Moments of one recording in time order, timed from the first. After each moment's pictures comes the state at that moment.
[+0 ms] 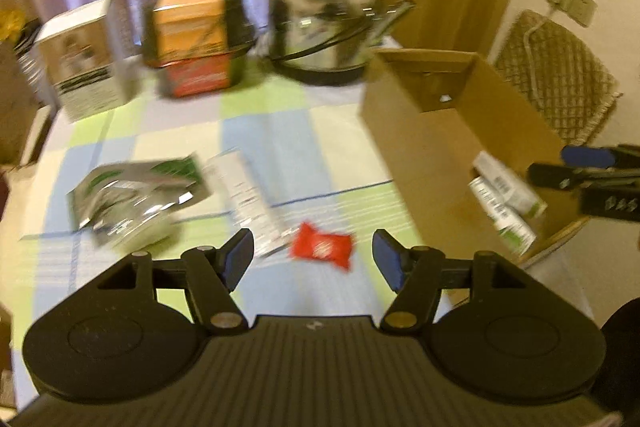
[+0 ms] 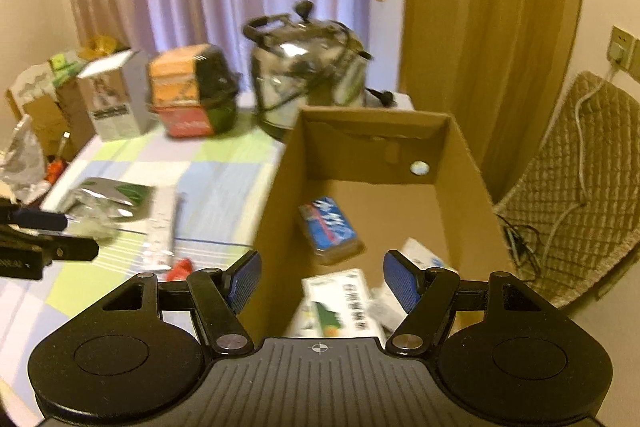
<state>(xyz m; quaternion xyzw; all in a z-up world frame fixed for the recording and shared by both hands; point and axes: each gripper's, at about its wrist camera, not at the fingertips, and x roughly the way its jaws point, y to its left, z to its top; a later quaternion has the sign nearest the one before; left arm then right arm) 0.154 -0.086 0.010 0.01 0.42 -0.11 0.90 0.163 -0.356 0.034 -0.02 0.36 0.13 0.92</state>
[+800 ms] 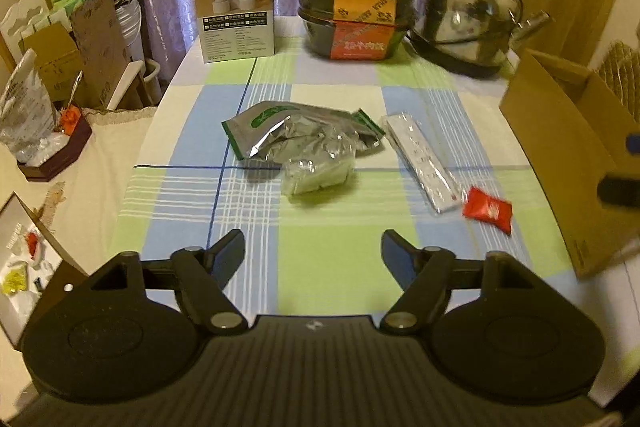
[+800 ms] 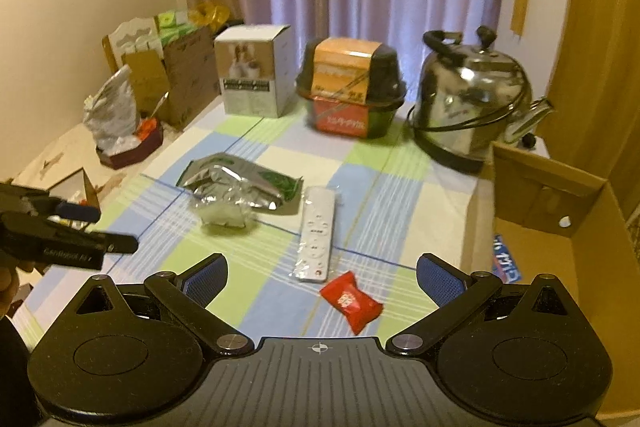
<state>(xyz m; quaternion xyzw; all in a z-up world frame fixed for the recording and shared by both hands) 0.136 0.050 -0.030 -0.03 0.42 0.01 0.91 0.150 -0.201 0.025 -0.08 0.36 0.25 0.89</state>
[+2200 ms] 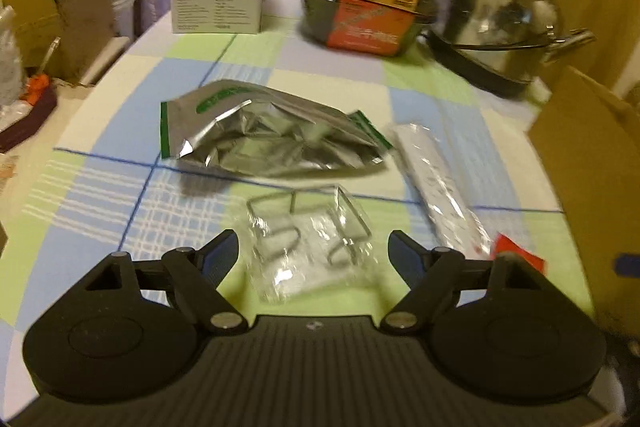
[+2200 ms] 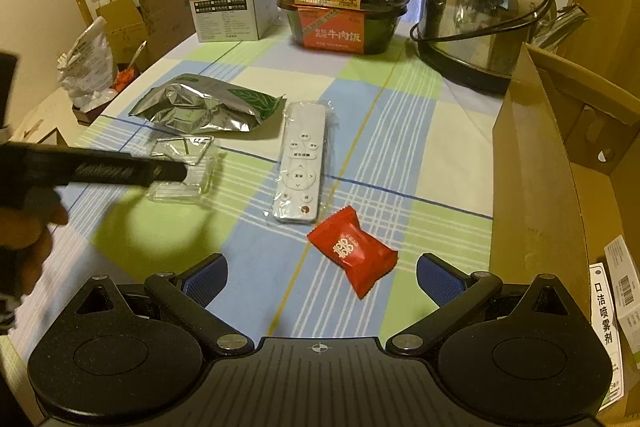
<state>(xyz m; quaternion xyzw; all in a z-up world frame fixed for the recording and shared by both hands) 0.219 0.034 -0.115 -0.08 0.41 0.02 0.91 0.187 -0.199 -0.075 -0.08 0.43 0.23 0.87</state>
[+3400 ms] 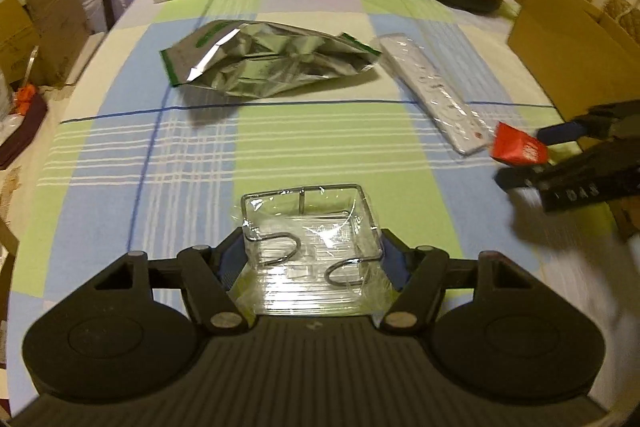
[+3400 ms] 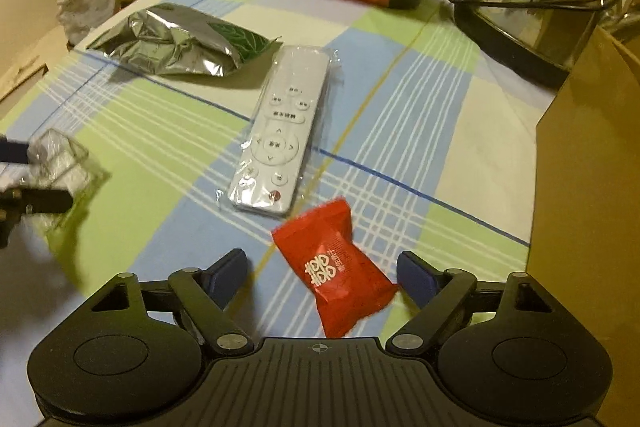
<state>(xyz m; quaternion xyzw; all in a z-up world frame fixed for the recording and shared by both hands) 0.164 0.041 -0.127 -0.01 0.47 -0.05 0.88 0.248 -0.184 -0.139 -0.15 0.46 0.26 0.84</state>
